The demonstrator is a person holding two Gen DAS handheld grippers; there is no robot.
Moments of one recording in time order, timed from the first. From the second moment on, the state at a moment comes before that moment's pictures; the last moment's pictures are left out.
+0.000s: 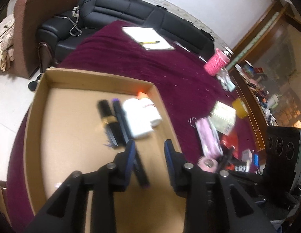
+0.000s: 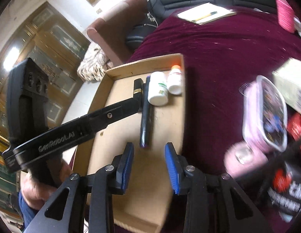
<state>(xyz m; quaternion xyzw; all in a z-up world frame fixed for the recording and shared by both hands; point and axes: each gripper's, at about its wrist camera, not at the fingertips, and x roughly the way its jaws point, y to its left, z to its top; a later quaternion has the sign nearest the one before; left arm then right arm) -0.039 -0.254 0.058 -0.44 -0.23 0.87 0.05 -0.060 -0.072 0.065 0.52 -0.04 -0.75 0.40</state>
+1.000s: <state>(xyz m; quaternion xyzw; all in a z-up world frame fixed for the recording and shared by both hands) -0.057 -0.035 0.027 -0.47 0.04 0.87 0.11 -0.074 0.279 0.083 0.44 -0.19 -0.87 0.15</state>
